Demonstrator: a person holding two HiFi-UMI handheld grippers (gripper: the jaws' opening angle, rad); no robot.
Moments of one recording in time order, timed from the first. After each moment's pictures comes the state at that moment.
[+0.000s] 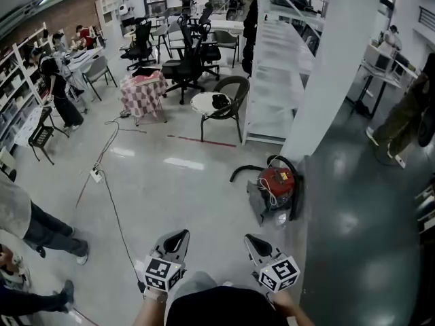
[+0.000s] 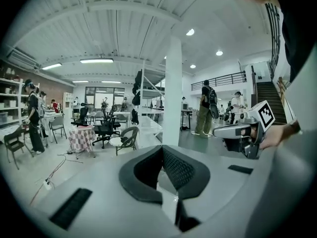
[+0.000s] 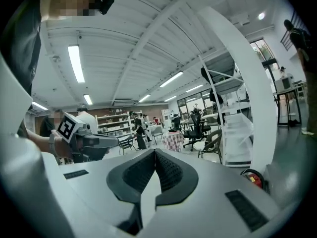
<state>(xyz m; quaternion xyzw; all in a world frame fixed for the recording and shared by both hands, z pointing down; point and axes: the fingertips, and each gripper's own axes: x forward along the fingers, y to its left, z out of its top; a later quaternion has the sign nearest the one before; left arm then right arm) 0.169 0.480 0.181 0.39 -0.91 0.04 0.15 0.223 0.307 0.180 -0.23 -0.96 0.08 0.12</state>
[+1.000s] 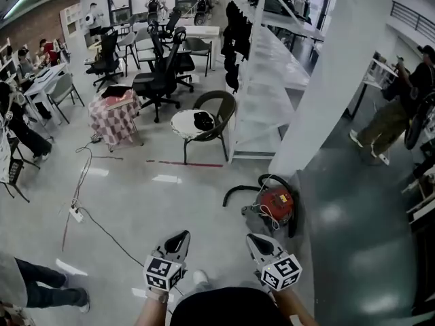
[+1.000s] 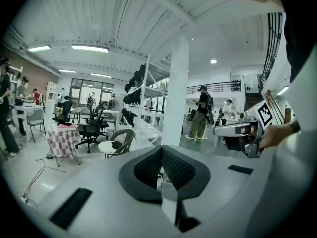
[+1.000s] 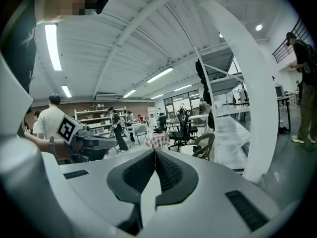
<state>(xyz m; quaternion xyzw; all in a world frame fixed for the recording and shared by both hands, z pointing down) -0.131 0.495 0.210 0.48 -0.87 0.02 0.14 -0.049 0.330 0.190 -0.14 -0.98 0.06 0.14</state>
